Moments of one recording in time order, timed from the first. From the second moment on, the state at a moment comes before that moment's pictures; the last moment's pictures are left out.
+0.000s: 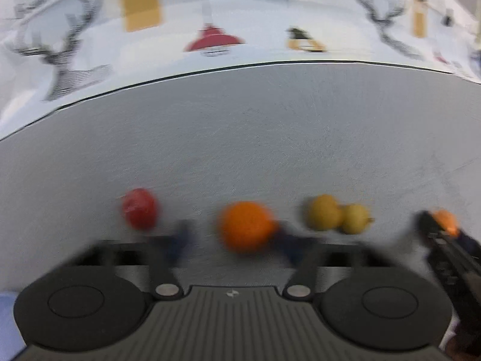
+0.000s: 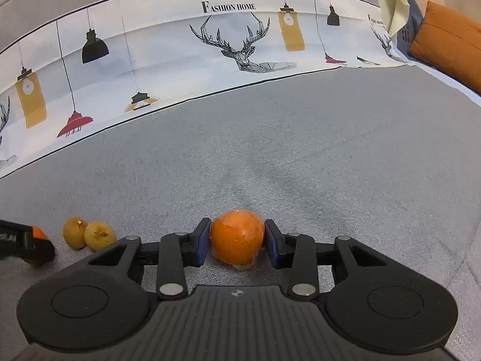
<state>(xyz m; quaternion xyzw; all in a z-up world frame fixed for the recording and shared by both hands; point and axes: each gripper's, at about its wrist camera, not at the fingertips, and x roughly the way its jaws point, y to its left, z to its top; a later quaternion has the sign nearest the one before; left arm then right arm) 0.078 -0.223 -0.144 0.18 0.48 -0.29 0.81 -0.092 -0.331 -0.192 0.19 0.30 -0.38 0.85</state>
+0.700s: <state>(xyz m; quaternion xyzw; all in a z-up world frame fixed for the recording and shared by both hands) -0.074 0.000 0.013 0.15 0.40 -0.23 0.88 -0.140 -0.254 -0.117 0.08 0.21 -0.32 0.92</state>
